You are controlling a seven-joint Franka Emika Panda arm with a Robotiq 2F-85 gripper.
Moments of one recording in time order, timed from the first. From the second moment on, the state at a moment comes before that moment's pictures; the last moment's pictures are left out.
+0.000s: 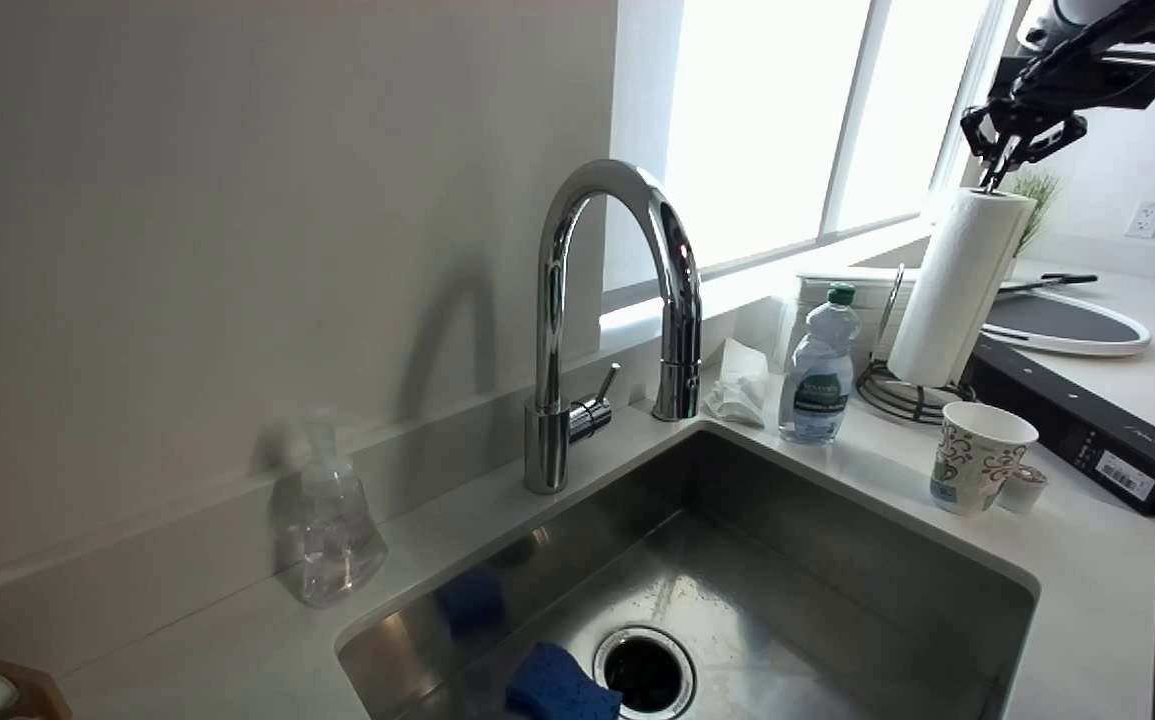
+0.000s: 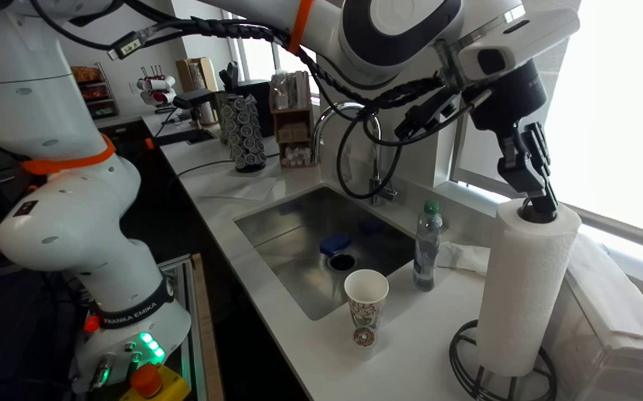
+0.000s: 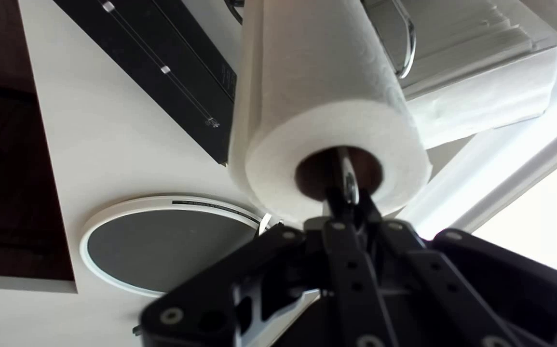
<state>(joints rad) -0.28 0.04 -0.28 -1.98 -0.34 2.48 0.78</state>
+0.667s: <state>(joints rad) -0.26 0.03 -0.27 -1.99 -0.35 2.44 0.81</state>
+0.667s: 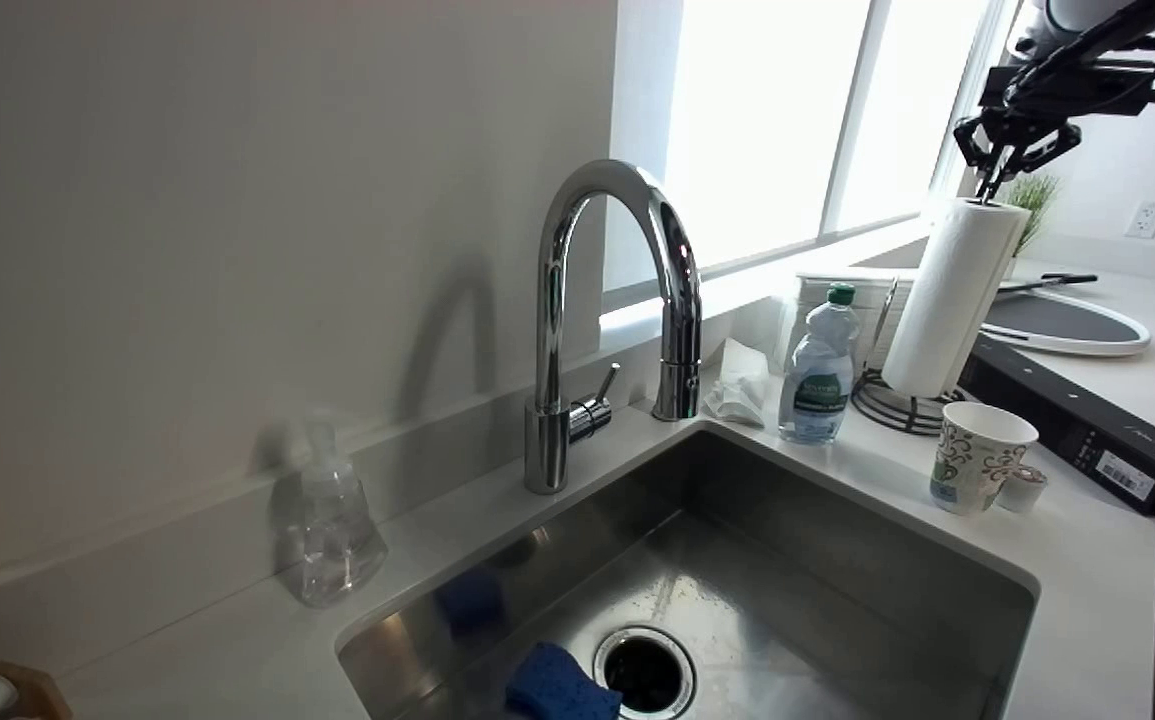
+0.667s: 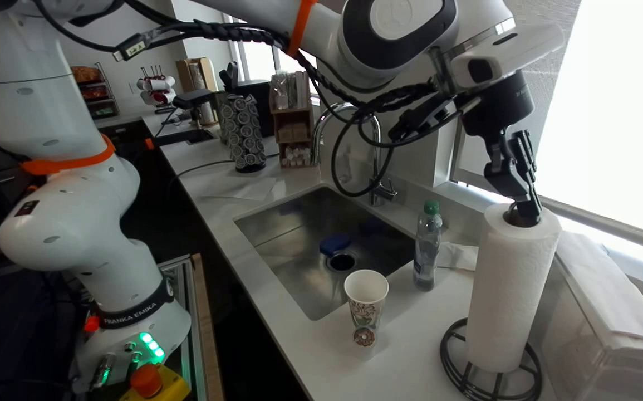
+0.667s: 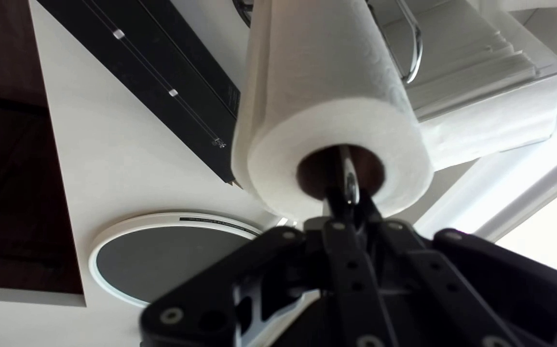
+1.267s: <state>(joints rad) -0.26 0.03 -0.27 -1.99 -0.35 2.43 0.82</state>
